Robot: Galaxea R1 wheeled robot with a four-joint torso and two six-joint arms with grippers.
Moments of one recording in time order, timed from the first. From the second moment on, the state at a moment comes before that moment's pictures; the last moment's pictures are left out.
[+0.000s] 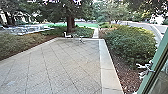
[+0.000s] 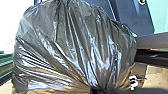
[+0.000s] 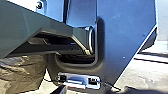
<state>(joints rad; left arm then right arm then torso) 1.51 3.00 -2.71 -0.16 0.09 0.32 -1.66 2.99 -2.61 -0.24 0.10 0.25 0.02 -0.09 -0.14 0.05</state>
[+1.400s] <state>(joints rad) 1.49 3.00 -2.71 -0.16 0.08 0.32 -1.65 2.99 -2.61 -0.24 0.10 0.25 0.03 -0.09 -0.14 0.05</state>
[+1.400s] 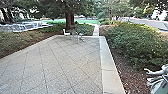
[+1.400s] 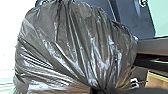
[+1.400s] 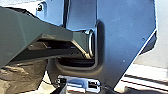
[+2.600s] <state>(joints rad) 1.50 3.00 -2.71 -0.16 0.08 0.32 -1.65 2.99 -2.61 -0.24 0.09 0.25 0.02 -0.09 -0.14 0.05</state>
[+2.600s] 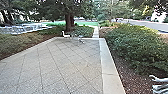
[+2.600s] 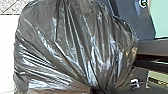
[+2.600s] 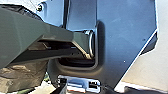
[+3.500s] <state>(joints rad) 1.50 3.00 -2.71 -0.16 0.08 0.32 -1.65 3.00 -2.61 -0.24 0.09 0.25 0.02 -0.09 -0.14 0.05</state>
